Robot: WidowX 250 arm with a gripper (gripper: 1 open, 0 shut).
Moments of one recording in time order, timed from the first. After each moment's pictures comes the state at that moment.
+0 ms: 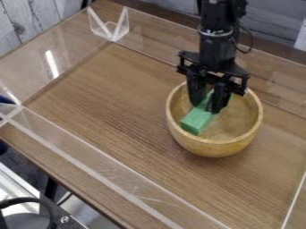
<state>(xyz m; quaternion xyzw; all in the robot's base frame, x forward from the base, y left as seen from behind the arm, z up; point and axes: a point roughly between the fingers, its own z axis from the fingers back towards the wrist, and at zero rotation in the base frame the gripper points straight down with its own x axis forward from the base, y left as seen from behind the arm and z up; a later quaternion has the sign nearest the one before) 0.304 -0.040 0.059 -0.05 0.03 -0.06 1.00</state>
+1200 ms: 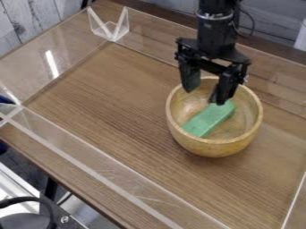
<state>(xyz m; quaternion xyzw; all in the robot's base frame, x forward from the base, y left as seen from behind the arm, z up) 0.294 -0.037 0.091 -0.05 0.02 -0.06 1.00</state>
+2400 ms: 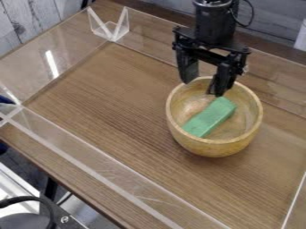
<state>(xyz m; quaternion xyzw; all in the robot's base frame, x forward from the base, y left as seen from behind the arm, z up) 0.291 -0.032 0.100 -0.05 0.02 -0.06 1.00</state>
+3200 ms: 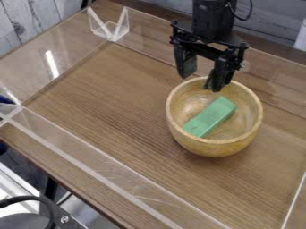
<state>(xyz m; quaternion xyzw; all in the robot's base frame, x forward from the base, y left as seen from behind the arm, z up) 0.291 -0.030 0.108 -0.04 0.01 -0.07 1.00</state>
